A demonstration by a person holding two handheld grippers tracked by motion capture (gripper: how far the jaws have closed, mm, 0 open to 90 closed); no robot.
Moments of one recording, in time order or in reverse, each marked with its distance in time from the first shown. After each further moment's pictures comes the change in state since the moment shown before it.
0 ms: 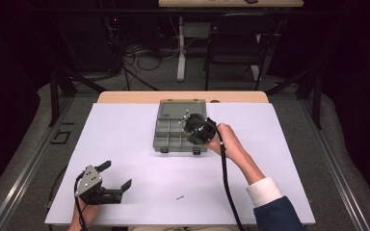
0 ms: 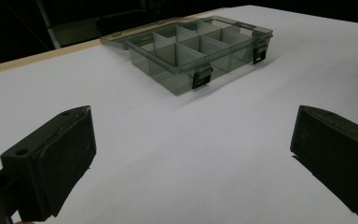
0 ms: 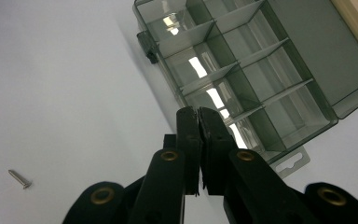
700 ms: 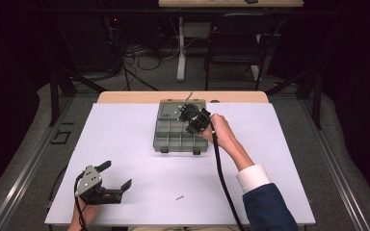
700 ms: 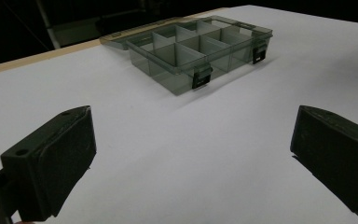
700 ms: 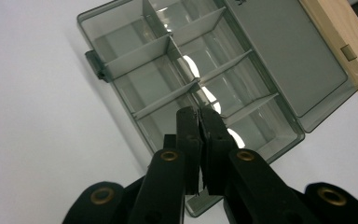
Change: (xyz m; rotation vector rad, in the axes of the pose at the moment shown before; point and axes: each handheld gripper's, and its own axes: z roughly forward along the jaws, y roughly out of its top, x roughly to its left) left arm 0.000 0.000 0.000 0.000 -0.002 0.001; right arm -0.027 0.023 0.024 0.038 -0.068 0.033
